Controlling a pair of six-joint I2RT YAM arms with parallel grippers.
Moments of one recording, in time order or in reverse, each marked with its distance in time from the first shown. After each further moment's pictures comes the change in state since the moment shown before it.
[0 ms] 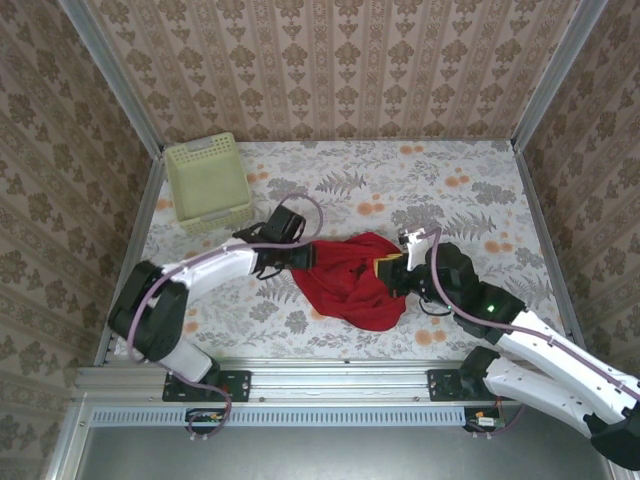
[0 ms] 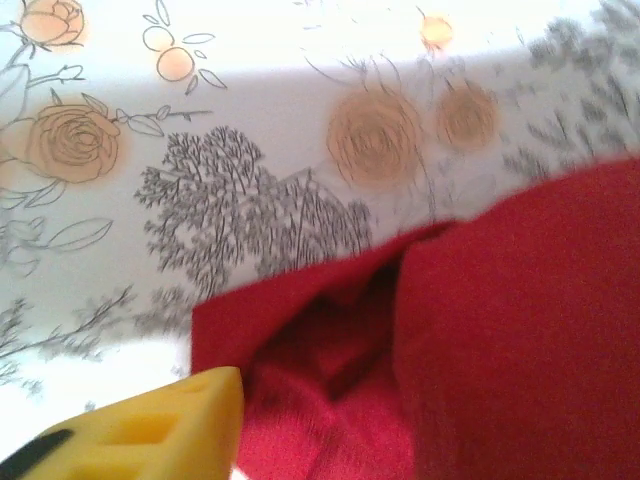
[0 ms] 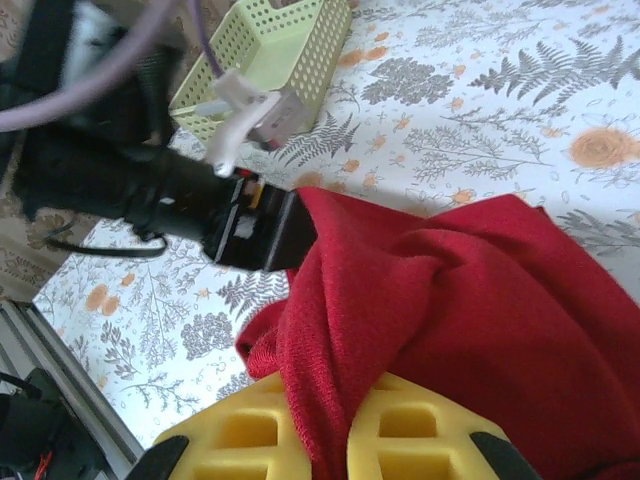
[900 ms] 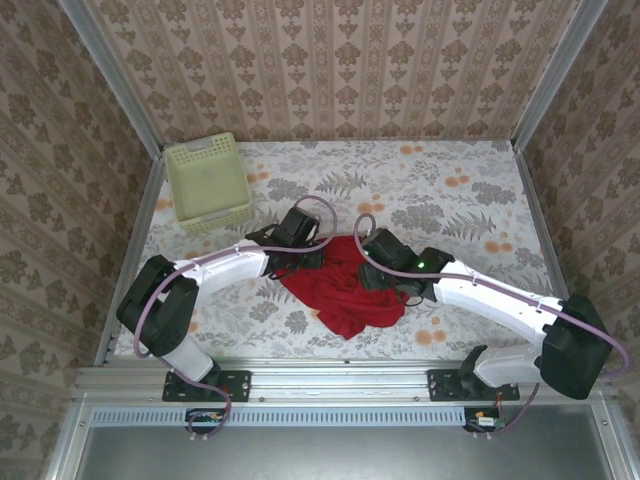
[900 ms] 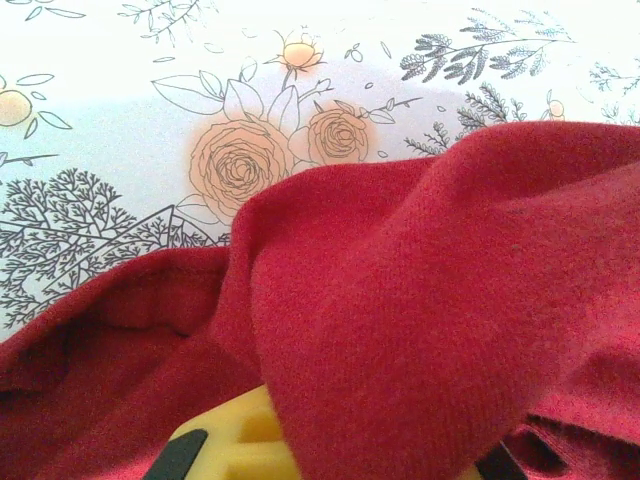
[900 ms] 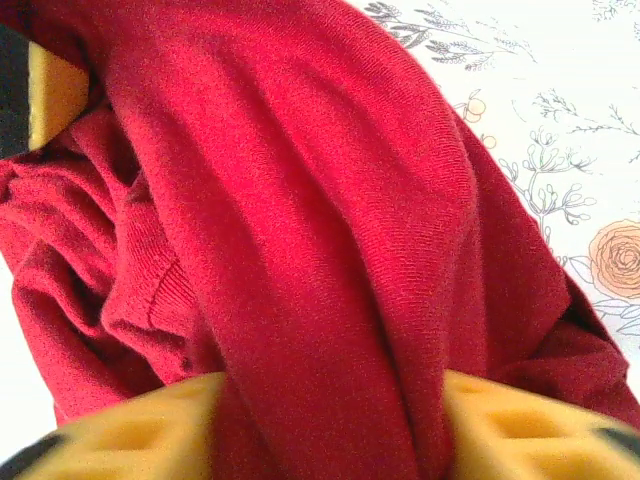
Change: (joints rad) left arm -0.048 0.097 0.042 0.116 0.048 -0.029; right arm 0.047 0.526 0.250 -0.327 0.239 0.045
